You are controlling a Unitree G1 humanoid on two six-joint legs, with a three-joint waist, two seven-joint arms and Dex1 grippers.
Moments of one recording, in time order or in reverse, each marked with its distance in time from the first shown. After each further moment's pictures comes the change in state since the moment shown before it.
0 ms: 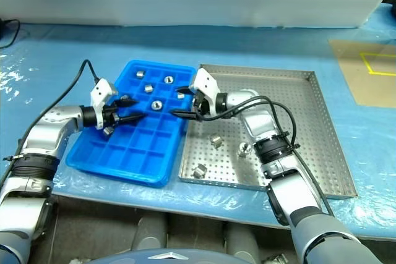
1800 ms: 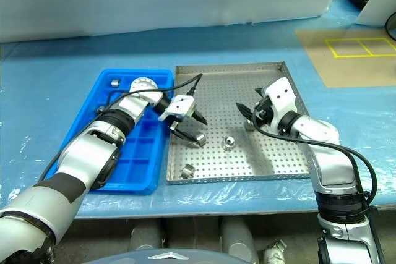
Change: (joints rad) left arm -0.551 -0.418 -0.329 0.827 0.388 -0.802 -0.476; right arm 0.494 -0.276 -0.342 -0.644 0.062 0.361 -0.405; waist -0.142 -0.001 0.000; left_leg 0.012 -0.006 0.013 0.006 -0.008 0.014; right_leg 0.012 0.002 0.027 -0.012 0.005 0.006
